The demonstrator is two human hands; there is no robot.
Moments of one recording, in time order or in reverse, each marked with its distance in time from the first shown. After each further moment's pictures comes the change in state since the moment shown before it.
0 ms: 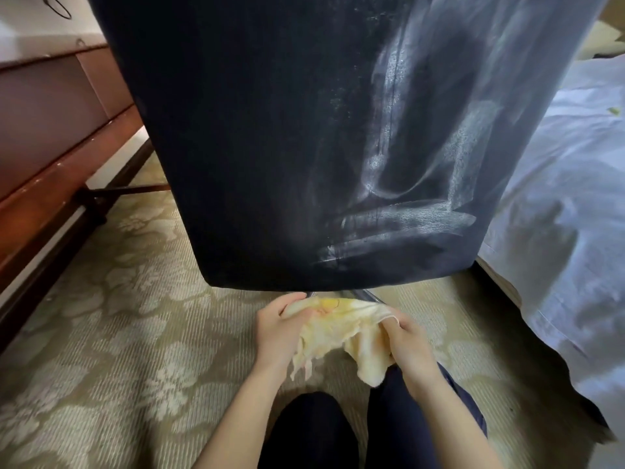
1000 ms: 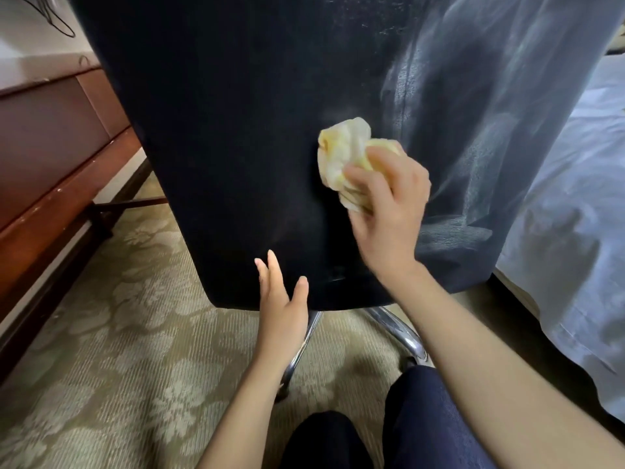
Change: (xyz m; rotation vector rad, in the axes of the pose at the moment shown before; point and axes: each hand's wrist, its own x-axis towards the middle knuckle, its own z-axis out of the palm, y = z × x) left_hand 0.023 0.047 -0.001 0.266 -0.069 0.276; right_hand 0.068 -0.158 0.049 -0.383 0.584 -1.519
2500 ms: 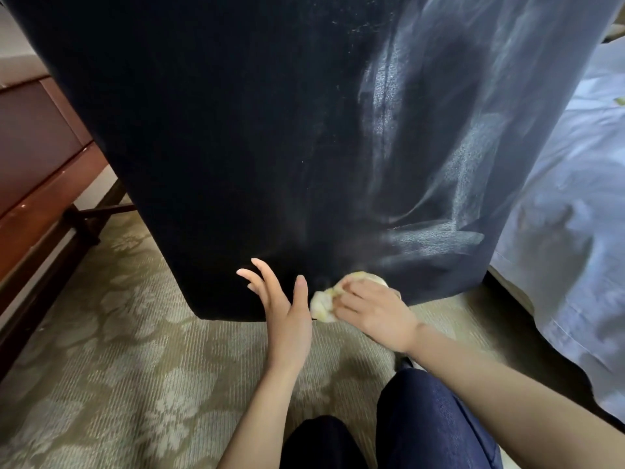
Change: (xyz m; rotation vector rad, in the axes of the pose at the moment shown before) left_hand 0.016 -0.001 0.034 -0.182 0.105 -0.012; right_hand -0.129 0.057 -0.014 -0.132 -0.680 -0.617
